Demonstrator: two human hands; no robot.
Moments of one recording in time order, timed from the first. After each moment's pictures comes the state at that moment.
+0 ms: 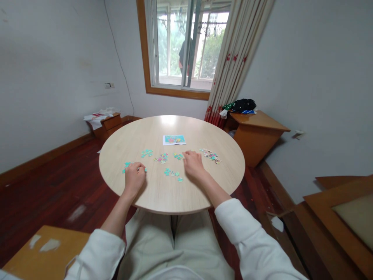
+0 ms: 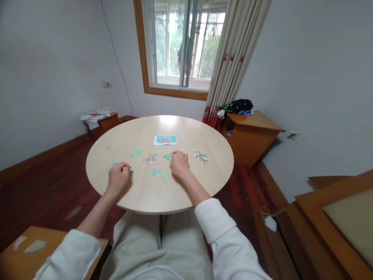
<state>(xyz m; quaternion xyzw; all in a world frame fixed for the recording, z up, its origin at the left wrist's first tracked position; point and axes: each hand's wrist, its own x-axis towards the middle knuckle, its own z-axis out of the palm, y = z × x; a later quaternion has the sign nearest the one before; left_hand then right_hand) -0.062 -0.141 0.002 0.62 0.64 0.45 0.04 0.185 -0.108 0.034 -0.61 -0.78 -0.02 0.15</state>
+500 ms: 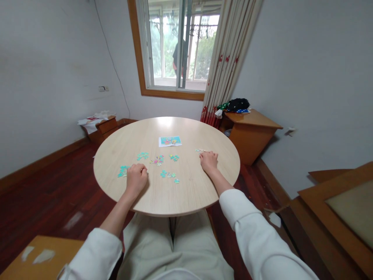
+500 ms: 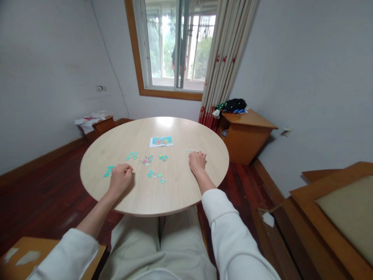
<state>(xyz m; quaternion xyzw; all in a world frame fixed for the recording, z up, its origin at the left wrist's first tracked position) -0.042 -0.136 0.006 0.68 0.63 0.36 -0.02 0.279 -0.067 -0.007 -0.71 -0.67 -0.11 0.17</state>
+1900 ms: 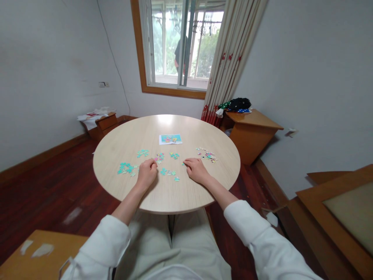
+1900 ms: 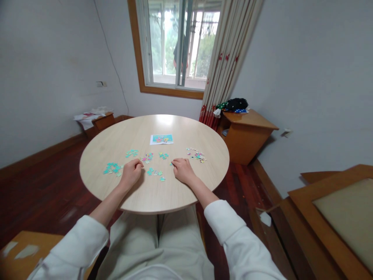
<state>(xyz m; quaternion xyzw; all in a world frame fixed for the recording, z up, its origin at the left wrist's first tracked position) -0.008 -0.130 0.008 0.67 0.59 0.43 0.12 0.229 -0.117 -0.003 -0.51 -0.83 0.02 0.22</state>
